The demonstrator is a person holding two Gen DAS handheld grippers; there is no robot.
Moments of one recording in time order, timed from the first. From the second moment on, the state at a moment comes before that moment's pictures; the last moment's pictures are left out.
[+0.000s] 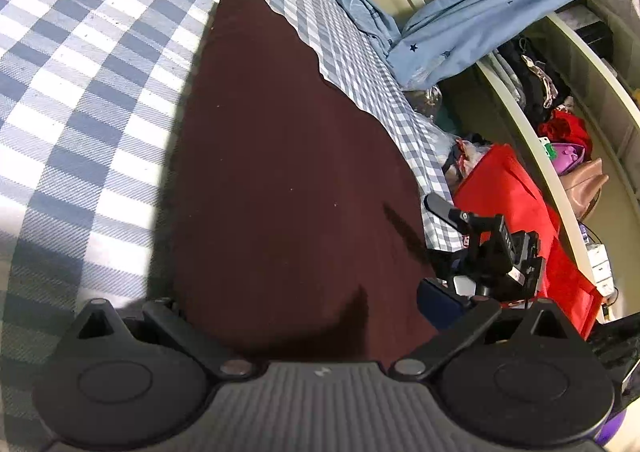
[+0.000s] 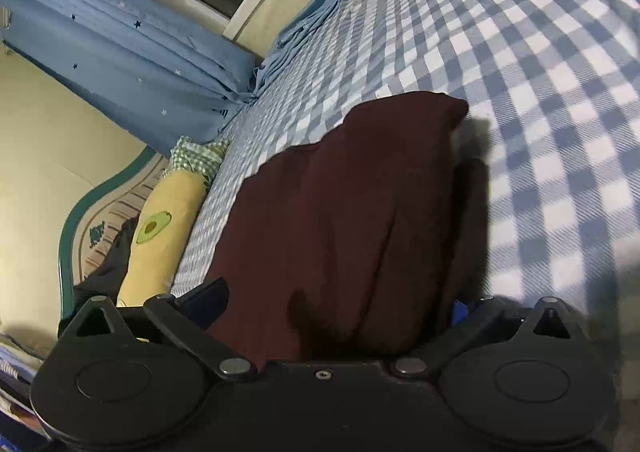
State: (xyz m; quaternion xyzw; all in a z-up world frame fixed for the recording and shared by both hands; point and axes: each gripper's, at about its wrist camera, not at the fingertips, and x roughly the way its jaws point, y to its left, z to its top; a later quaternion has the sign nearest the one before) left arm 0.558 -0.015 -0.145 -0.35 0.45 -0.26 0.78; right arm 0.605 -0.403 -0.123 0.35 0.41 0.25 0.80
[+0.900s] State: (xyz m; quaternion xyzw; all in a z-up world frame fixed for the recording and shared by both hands) left arm 0.448 0.067 -0.001 -0.20 0.31 -0.22 0.90; right arm 0.559 -0.245 0.018 0.17 0.30 0.26 0.90
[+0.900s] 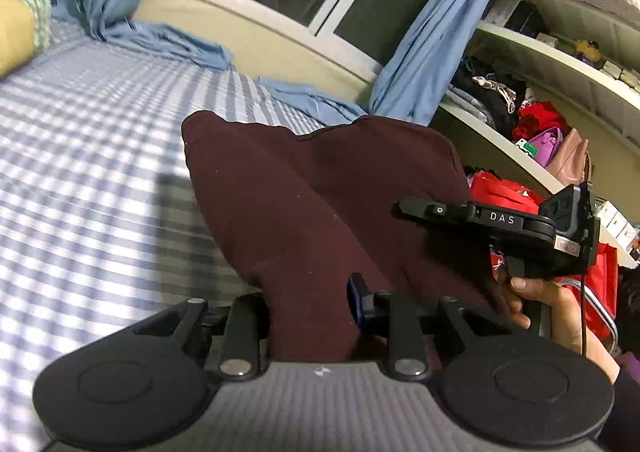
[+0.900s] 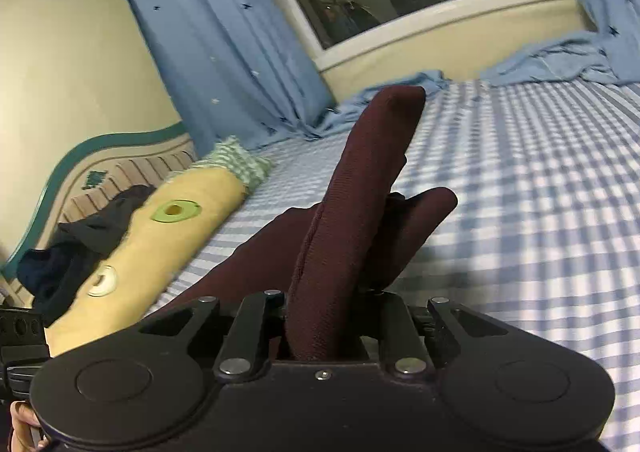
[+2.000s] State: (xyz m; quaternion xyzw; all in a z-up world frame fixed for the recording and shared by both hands) left arm 0.297 0.211 -0.082 -0.19 0.36 -0.08 0.91; right arm 0.433 -0.222 -0.123 0.36 0.40 0.27 0.80
